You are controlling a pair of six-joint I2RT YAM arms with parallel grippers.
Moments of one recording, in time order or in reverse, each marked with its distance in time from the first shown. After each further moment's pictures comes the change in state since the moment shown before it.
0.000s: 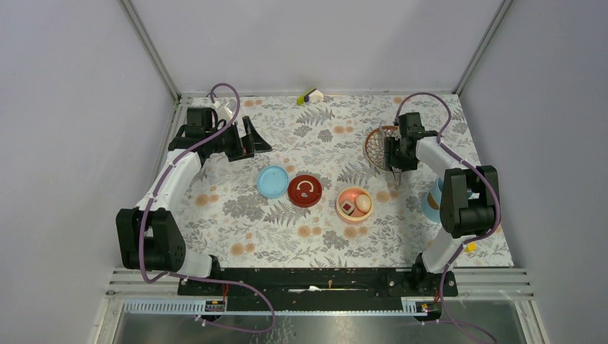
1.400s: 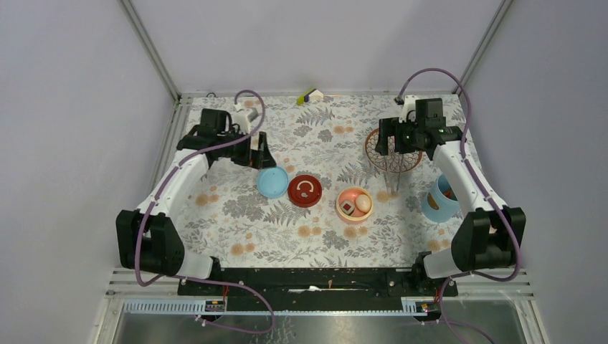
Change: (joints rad) left arm -0.079 -0.015 0.029 -0.132 -0.085 0.301; right arm 0.000 -0.256 0.083 -0.061 -0.236 -0.142
